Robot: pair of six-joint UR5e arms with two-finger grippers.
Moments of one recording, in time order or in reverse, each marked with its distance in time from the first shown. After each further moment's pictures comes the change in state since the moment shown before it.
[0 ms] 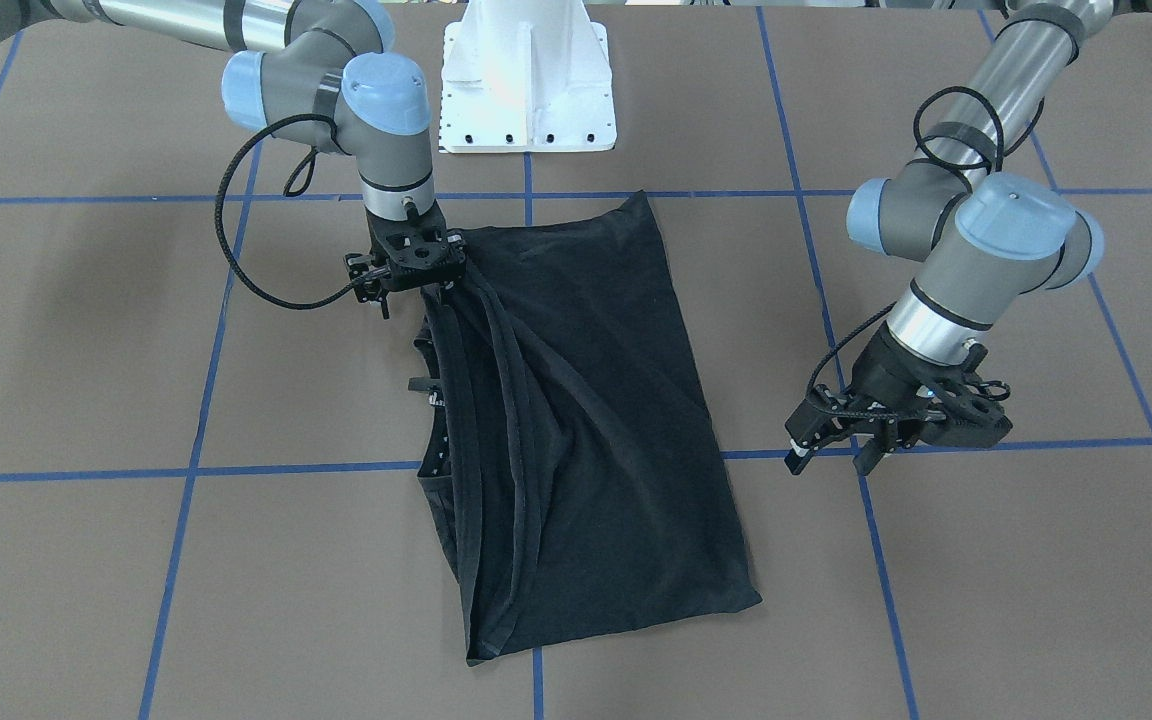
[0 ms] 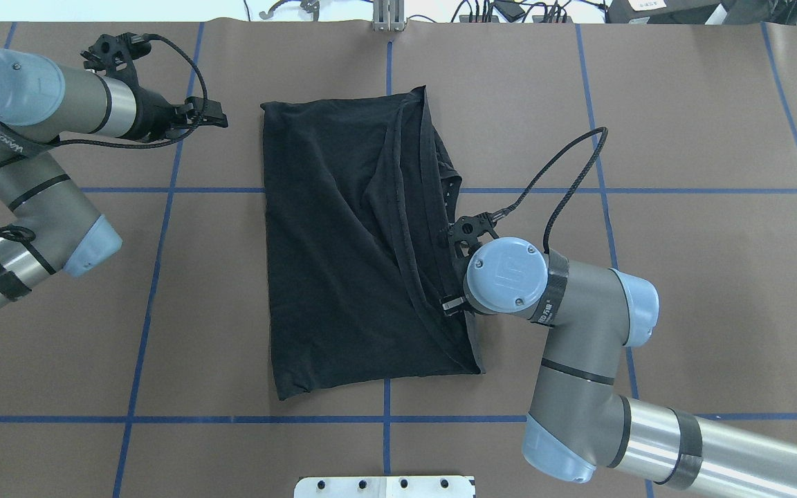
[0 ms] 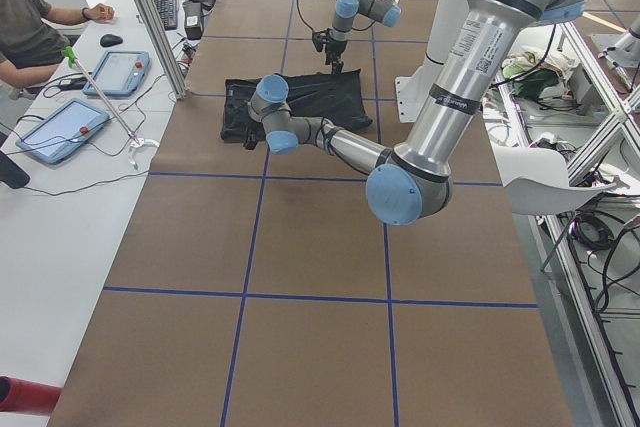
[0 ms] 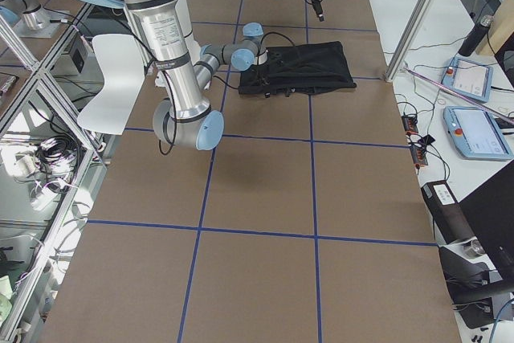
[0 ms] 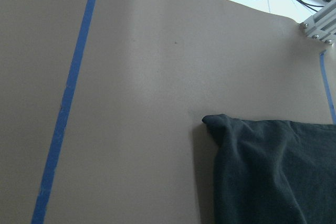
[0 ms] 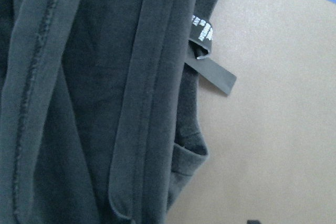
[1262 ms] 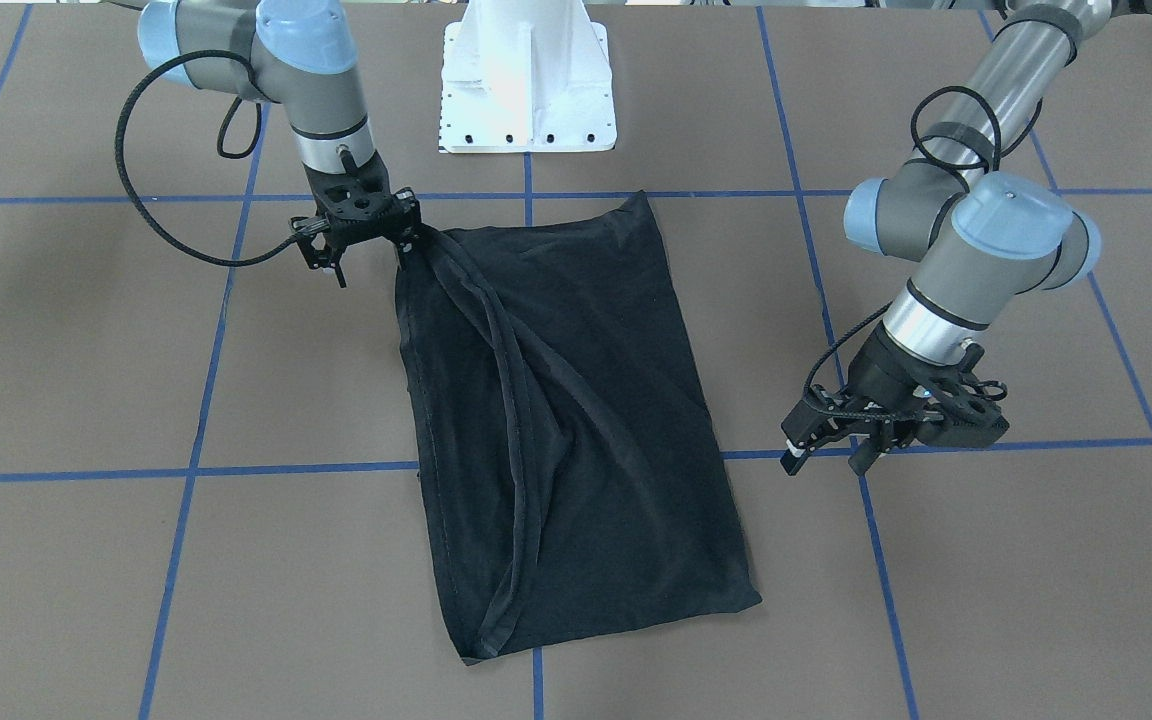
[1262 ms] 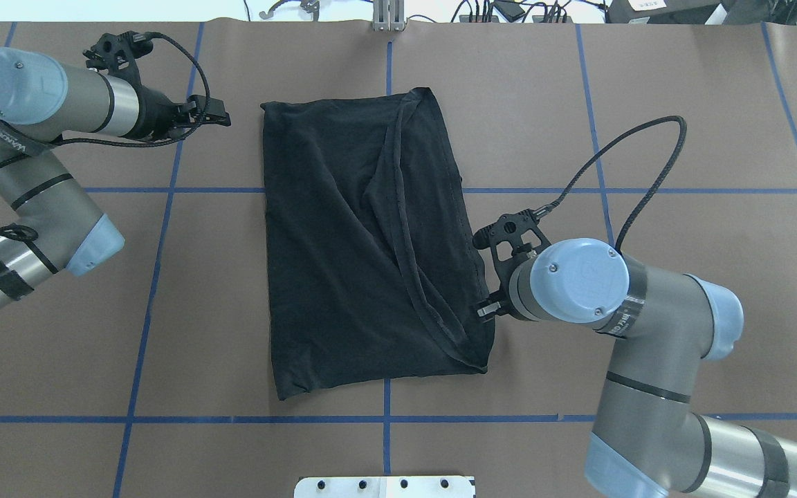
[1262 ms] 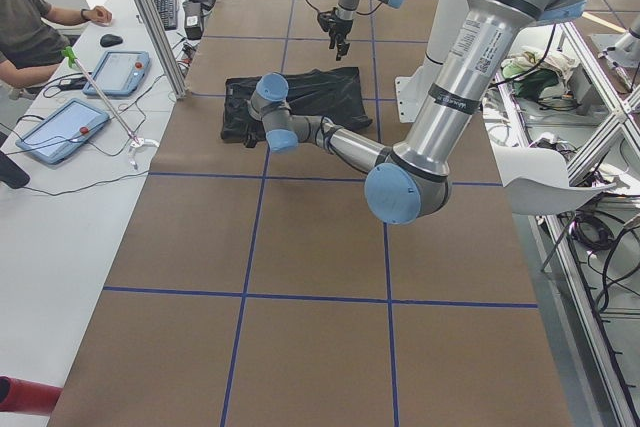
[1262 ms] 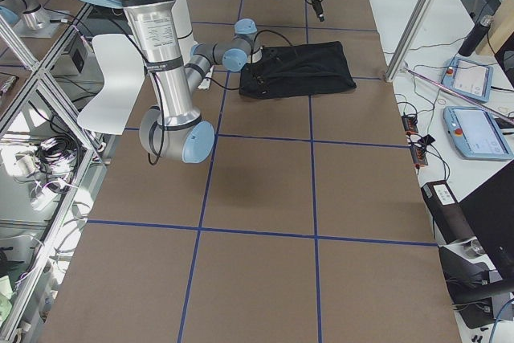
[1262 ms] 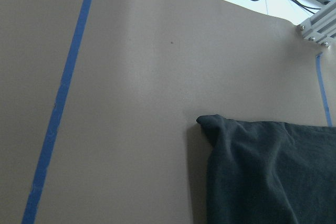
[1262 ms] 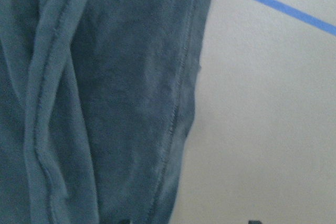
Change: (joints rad) left arm 0.003 -0.006 0.000 0.000 0.000 -0.016; right arm 0.015 -0.083 0.177 -0.003 0.010 -0.036
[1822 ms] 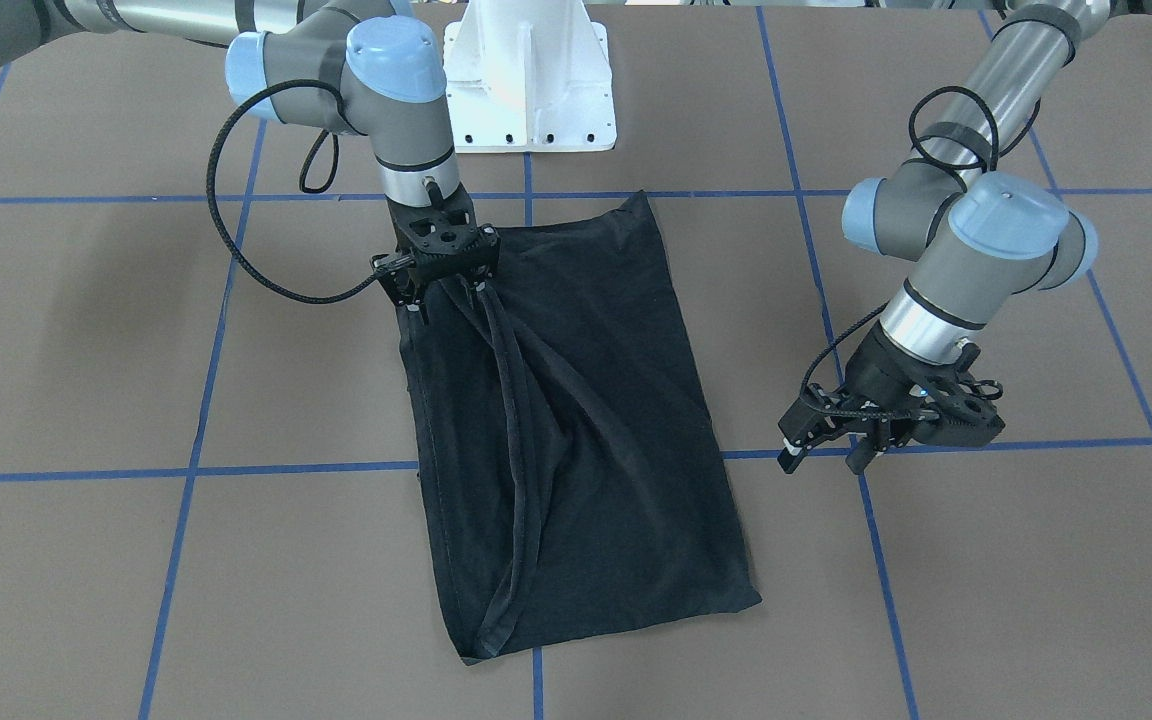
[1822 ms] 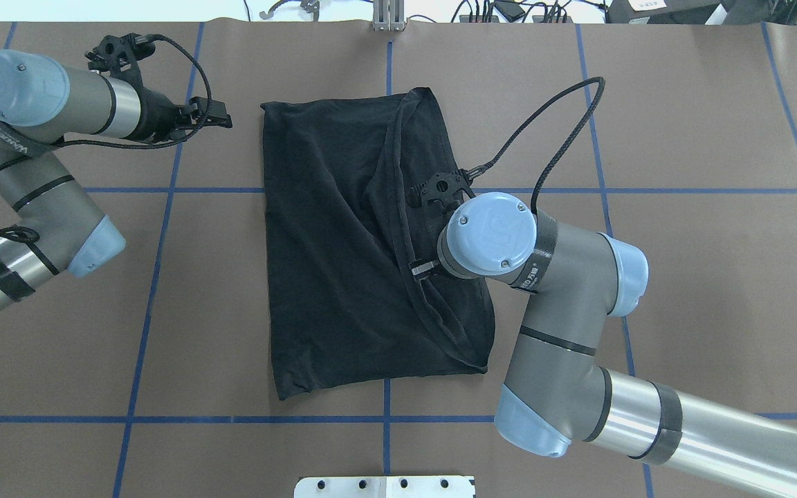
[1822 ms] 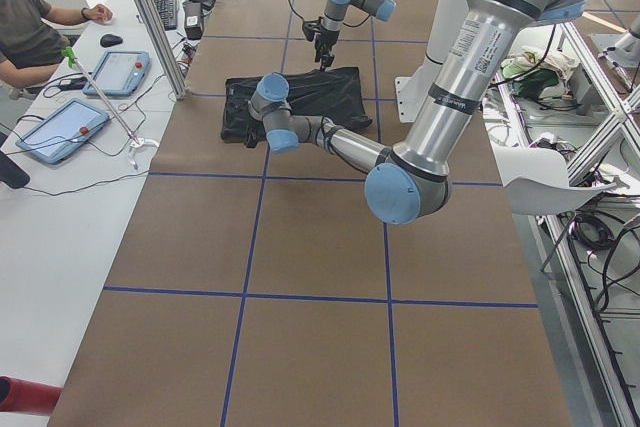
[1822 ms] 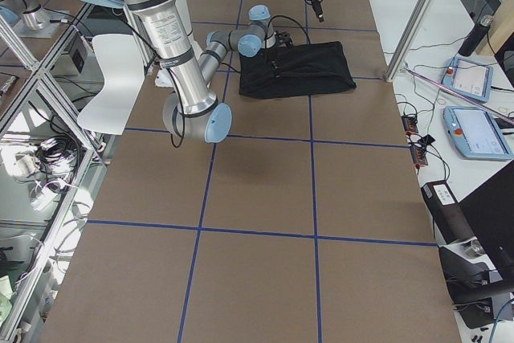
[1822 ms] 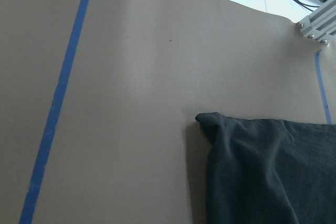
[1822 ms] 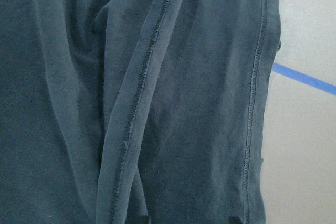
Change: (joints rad) left arm 0.003 0.000 0.001 -0.002 0.000 0.003; right arm 0.026 0.189 -0.174 0.009 -0.008 0.007
